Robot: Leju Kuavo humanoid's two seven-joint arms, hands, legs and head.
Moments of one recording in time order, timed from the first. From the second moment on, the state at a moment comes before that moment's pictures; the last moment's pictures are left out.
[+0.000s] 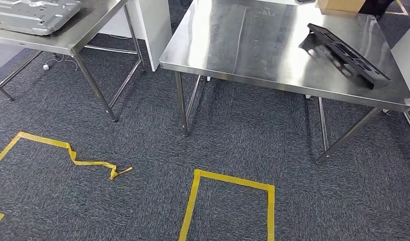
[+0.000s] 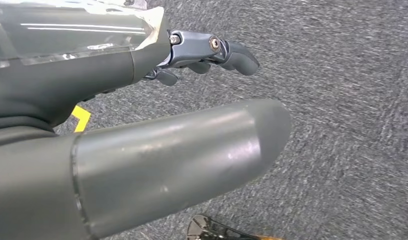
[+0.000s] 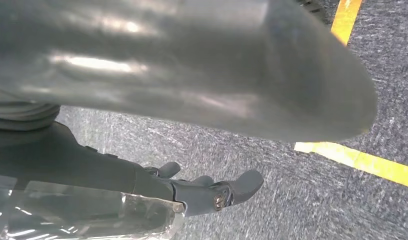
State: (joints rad) left arm -0.02 -0.12 0.75 -0.21 -0.38 0.44 -0.38; right arm -0.03 0.08 -0.24 -0.18 0.43 -0.44 -0.07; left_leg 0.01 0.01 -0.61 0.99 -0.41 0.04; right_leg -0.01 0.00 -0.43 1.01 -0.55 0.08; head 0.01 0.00
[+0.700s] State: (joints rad) left arm -0.02 -0.11 0.76 -0.20 -0.42 0.41 -0.36; right arm -0.02 0.09 -0.31 -0.17 0.36 -0.47 -0.06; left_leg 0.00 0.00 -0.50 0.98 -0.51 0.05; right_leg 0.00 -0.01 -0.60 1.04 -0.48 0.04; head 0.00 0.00
